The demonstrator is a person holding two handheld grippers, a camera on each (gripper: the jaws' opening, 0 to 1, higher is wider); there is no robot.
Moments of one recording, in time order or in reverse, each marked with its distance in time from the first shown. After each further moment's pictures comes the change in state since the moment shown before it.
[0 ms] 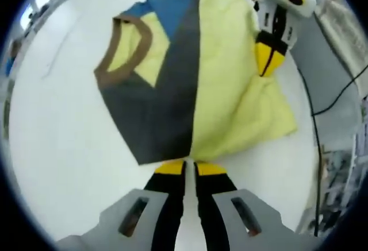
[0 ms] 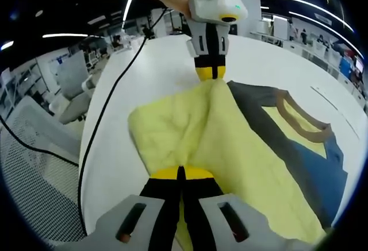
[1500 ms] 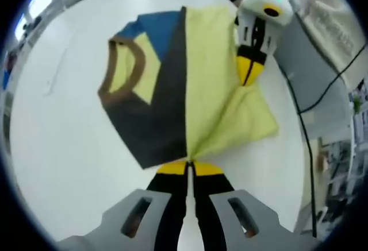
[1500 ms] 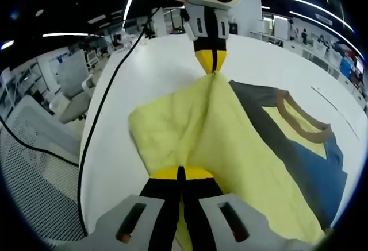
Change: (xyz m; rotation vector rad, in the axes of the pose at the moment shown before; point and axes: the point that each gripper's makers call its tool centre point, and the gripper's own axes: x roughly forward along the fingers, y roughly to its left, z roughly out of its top) left arm -0.022 -0.009 0.014 0.071 -0.047 -0.044; right arm 0.000 0.000 0.000 -0.005 0.007 0.003
